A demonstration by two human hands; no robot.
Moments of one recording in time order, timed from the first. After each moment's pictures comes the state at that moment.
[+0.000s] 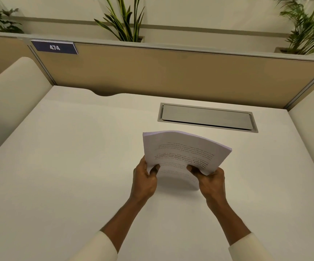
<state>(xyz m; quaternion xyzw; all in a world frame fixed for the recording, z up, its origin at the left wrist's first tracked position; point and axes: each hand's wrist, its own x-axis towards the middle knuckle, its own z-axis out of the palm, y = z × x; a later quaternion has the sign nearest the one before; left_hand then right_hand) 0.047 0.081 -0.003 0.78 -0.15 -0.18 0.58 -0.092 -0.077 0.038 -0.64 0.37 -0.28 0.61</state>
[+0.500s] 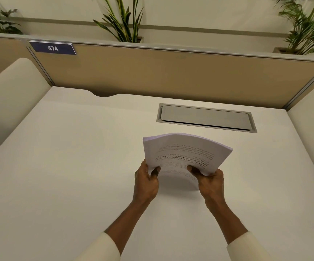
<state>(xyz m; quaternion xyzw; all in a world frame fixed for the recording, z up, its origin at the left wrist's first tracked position) 0.037 0.074 -0.006 0.79 -0.14 -0.16 0.58 -0.093 -0.082 0.028 -0.62 0.37 -0.29 0.63</state>
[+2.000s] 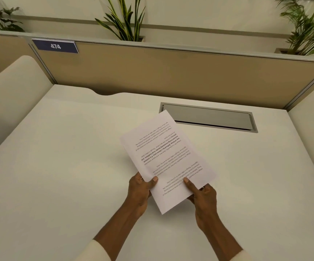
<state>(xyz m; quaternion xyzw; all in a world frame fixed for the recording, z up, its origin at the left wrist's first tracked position) 0.027 0.104 -0.006 0.56 0.08 -0.37 0.74 -0.116 -0.036 -0.008 -0.44 0.42 -0.24 0.75</state>
